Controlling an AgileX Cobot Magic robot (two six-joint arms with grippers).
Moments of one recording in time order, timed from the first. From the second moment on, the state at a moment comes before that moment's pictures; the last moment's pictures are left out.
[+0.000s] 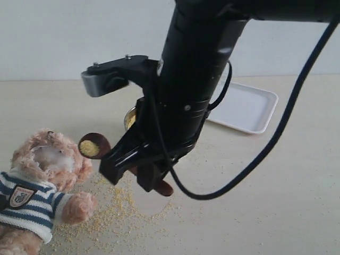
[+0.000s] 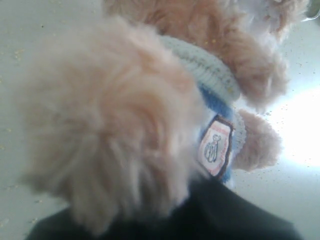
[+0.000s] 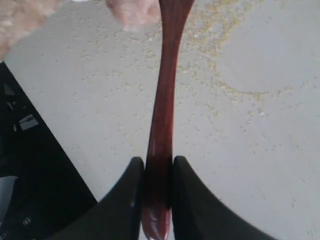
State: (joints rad) left arm 0.49 1.24 -0.39 -0.99 0.90 0.98; right arm 0.89 1.71 -1.46 0.28 1.19 -0.17
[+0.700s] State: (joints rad) left arm 0.49 1.24 -0.39 -0.99 0.90 0.98; right arm 0.98 1.94 -1.73 0.24 1.21 -0.17
